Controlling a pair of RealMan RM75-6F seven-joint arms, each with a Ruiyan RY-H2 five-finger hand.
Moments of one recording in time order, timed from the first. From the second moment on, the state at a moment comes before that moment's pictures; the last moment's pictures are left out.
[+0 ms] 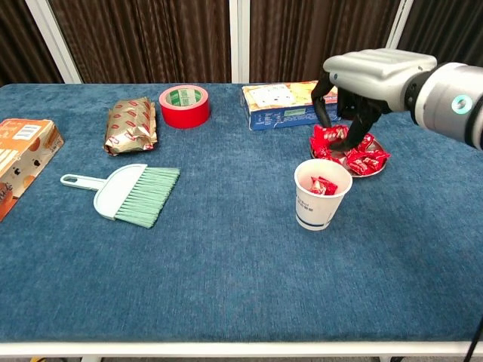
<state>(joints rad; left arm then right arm) -0.08 -1.33 -0.02 -0.89 1.52 1.49 -0.66 0.86 -1.47 0.11 -1.81 -0.84 1.14 -0.74</state>
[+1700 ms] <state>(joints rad) -0.07 -1.33 -0.03 -0.88 1.51 1.49 -0.68 0.92 -1.61 0.21 -1.16 -0.49 0.87 -0.71</state>
